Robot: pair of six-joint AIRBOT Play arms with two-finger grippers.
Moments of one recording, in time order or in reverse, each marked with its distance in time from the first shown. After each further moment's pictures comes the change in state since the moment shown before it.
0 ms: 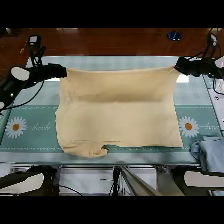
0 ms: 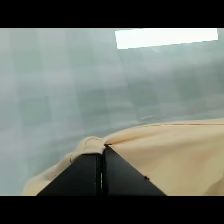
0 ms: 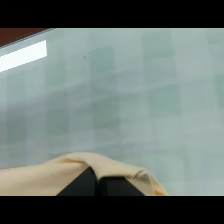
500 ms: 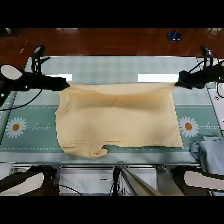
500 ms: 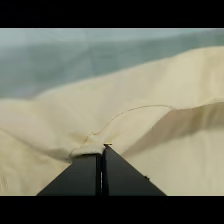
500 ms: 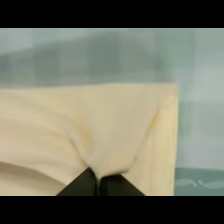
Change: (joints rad) left arm 0.048 0.081 0.002 0.088 -0.504 -0.241; right arm -0.040 0.077 -0.005 -0.161 0.459 0.041
